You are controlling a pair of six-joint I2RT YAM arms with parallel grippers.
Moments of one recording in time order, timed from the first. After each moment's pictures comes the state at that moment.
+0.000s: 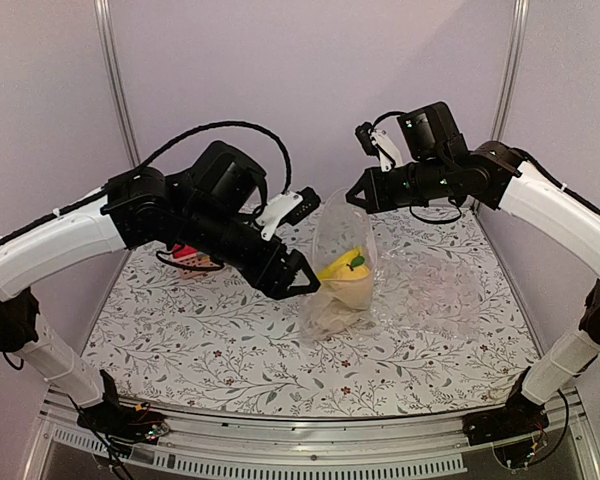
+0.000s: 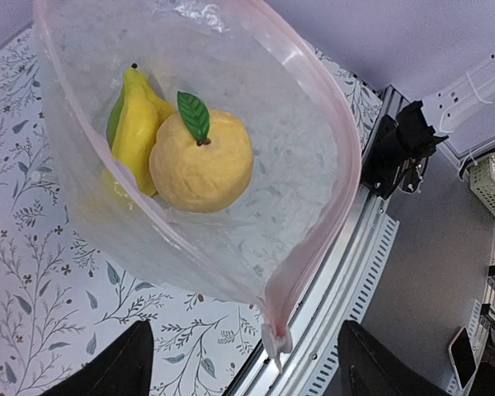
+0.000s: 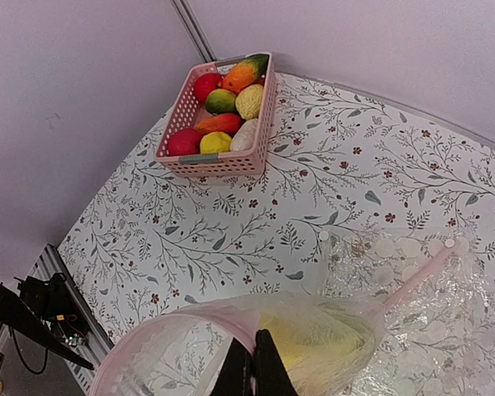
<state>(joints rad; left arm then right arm) -1.09 1.51 1.59 -0.85 0.14 -0.26 0.80 1.56 1.68 -0.70 -0.07 0.32</state>
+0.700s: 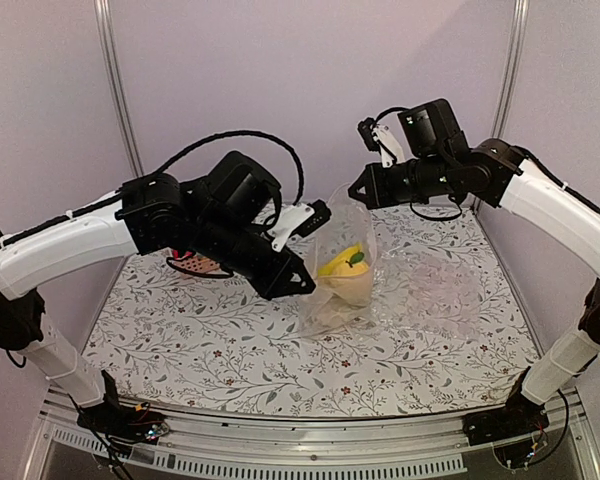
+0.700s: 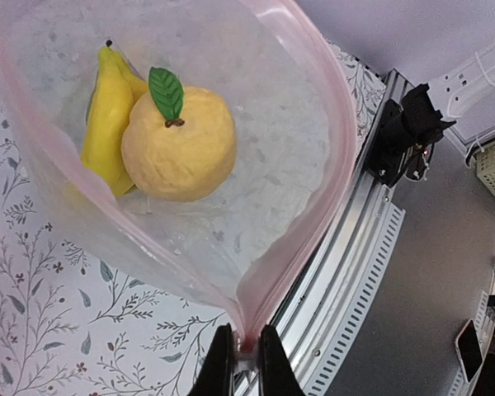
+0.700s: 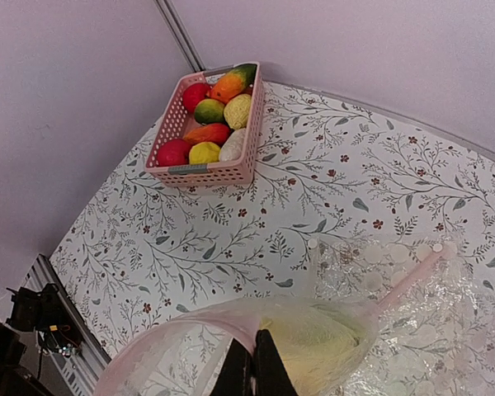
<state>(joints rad) -1.12 1.55 1.59 -0.85 0.14 -0.26 0.80 1.56 1.70 -0.70 -0.02 0.32</state>
